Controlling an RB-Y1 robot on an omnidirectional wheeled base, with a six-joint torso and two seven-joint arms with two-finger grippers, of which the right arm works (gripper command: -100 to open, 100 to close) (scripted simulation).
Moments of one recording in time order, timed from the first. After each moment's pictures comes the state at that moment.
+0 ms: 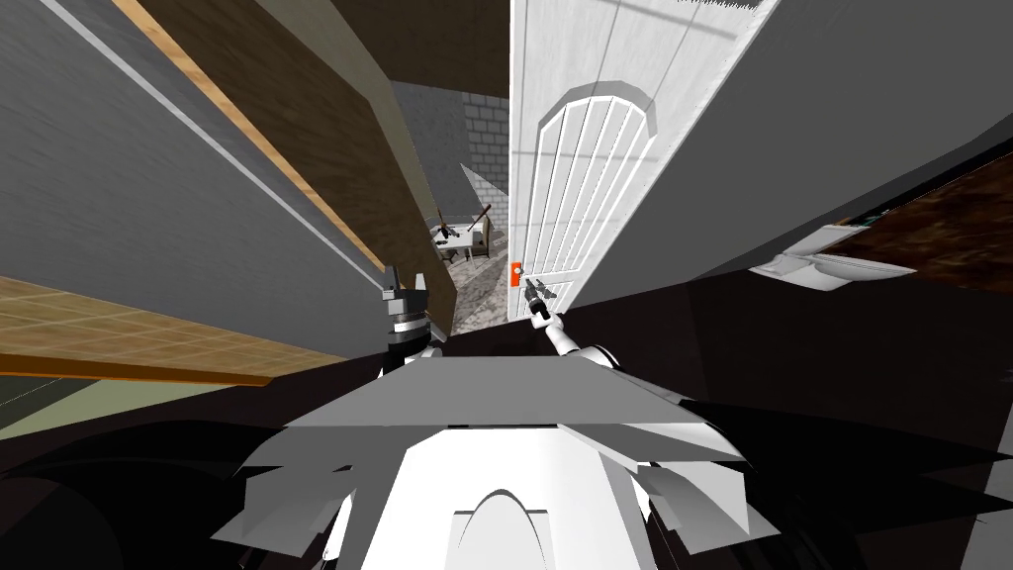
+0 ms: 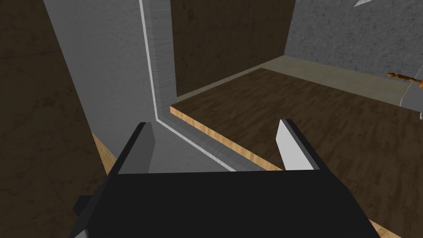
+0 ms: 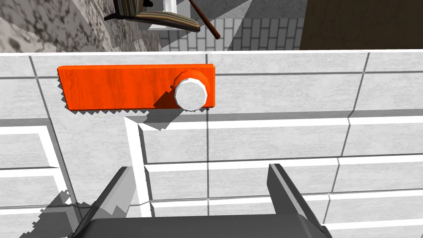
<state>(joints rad) -0.43 -0.09 0.11 -0.75 0.00 -0.46 -0.16</state>
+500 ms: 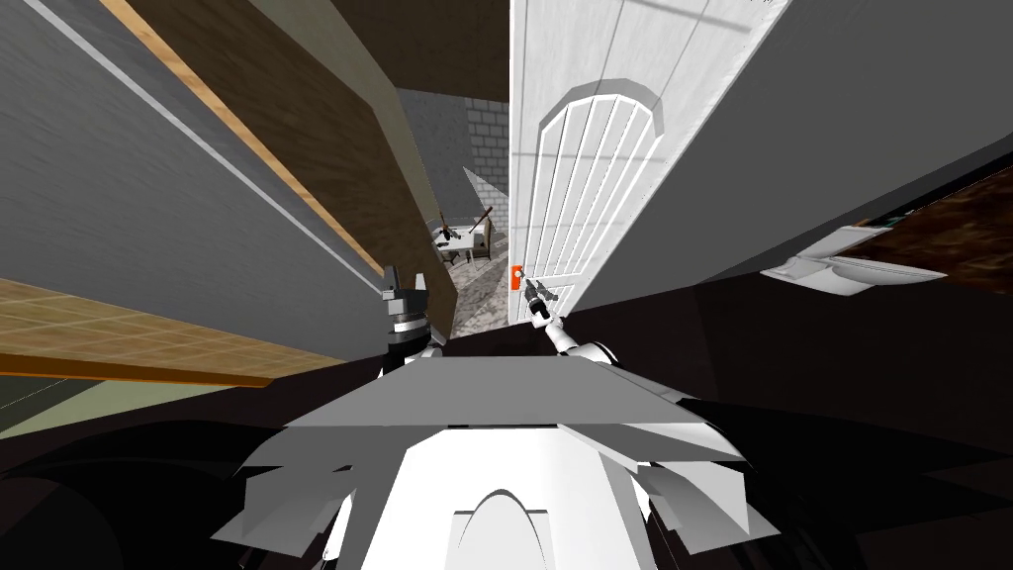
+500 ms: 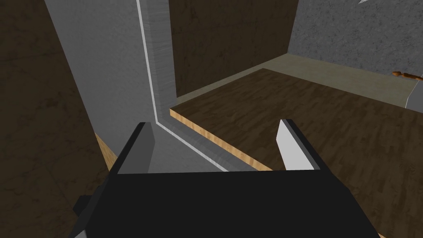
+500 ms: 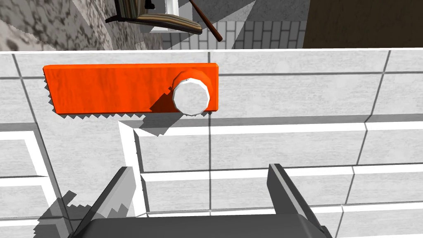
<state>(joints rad) -0.46 -0.09 0.11 -0.69 0.00 -0.47 -0.16</state>
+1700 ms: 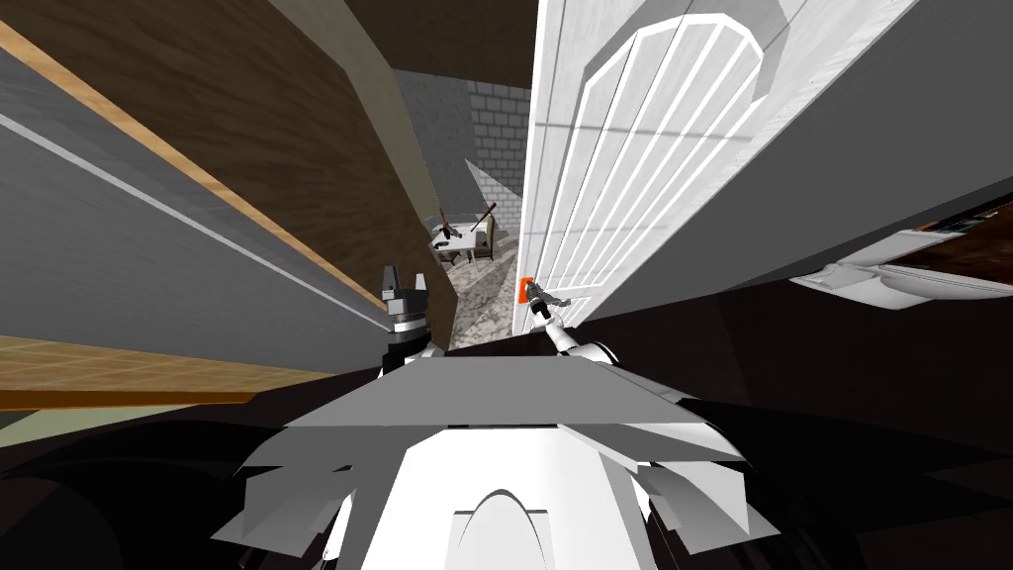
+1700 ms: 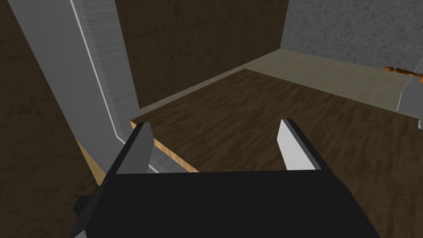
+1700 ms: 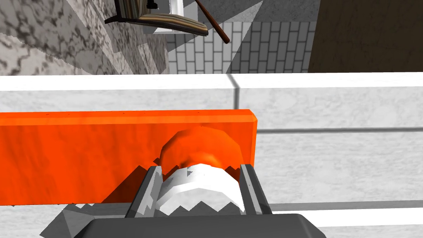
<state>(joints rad) -0.46 -0.10 0.09 -0.68 0.00 -0.48 -0.15</state>
